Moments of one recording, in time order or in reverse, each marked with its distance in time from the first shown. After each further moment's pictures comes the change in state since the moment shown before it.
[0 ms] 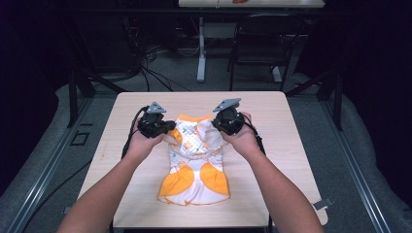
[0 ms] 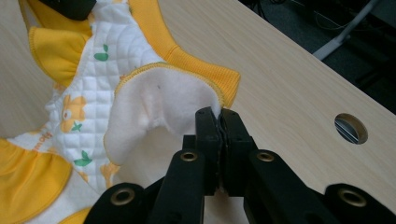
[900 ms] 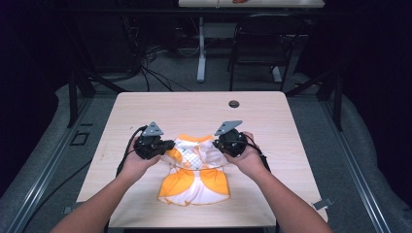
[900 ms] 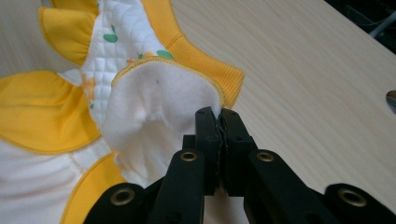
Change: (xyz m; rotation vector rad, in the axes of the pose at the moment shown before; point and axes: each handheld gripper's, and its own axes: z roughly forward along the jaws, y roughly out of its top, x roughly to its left) left arm -0.027 -0.049 -0.014 0.016 -0.087 0.055; right arm 0.034 -0.047 -0.010 0.040 0.071 -0.084
